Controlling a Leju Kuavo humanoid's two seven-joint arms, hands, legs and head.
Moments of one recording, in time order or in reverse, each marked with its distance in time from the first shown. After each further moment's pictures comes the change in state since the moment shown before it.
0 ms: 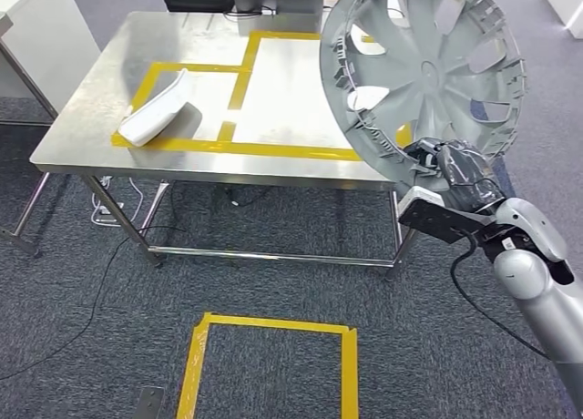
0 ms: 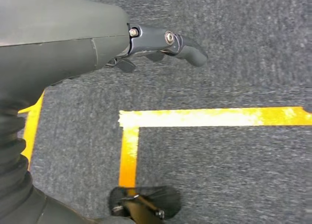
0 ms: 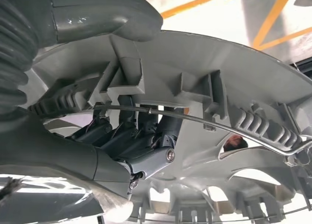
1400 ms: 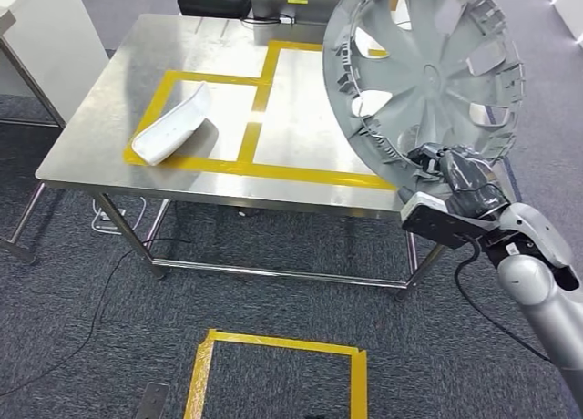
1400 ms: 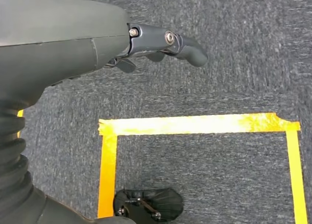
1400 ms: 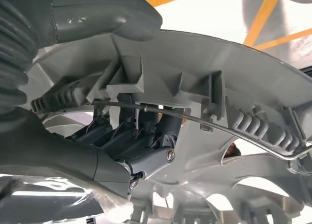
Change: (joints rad) left arm -0.001 -0.001 -0.017 0.000 -0.006 0.000 0.002; right arm 0.009 -0.012 0.009 0.000 -0.003 0.000 0.002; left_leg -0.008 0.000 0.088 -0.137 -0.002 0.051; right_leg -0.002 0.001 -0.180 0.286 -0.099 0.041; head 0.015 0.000
